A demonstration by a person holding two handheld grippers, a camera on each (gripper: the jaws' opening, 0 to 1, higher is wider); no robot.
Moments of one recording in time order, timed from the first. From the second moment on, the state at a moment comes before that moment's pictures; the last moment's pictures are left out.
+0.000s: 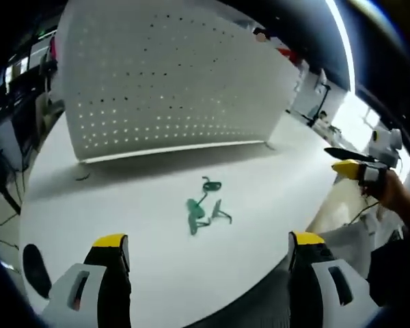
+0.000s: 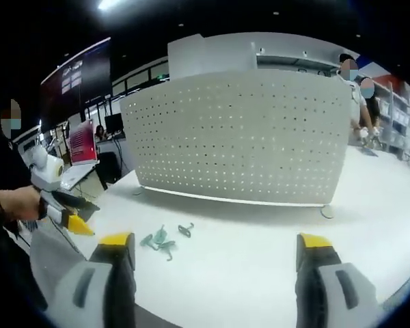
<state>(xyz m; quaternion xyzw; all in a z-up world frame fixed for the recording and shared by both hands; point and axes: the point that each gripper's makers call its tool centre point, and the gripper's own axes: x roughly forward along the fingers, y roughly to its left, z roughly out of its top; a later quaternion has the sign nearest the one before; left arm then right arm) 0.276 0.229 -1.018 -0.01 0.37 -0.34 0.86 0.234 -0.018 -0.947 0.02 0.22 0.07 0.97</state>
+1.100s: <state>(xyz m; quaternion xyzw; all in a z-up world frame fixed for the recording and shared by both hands) 0.309 0.188 -1.109 0.02 0.42 -0.35 0.84 0.249 -0.011 -0.957 -0.01 0.23 0.08 0.97</state>
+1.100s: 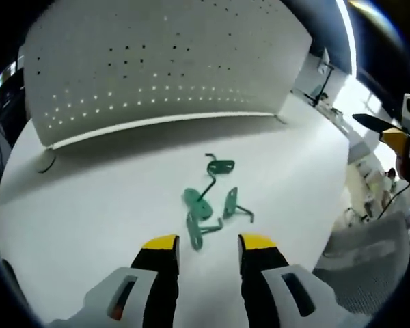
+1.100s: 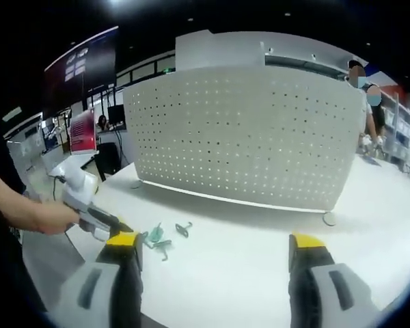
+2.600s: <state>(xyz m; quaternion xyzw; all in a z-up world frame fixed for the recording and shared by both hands) 0.322 0.191 -1.132 0.09 0.42 -0.38 0.82 0.239 0.006 -0.975 -0.01 0.26 0.09 0.96</state>
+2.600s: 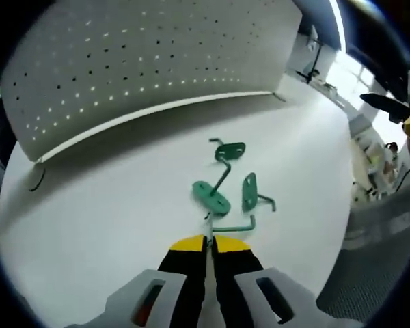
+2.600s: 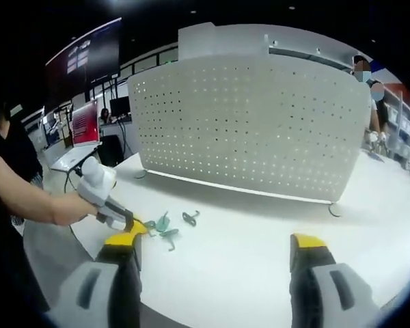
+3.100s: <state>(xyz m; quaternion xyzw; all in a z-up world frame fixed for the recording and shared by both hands) 0.321 0.200 -1.098 0.07 0.40 -0.39 0.82 0.243 0.008 -0.972 0.00 0.25 0.10 0.96</state>
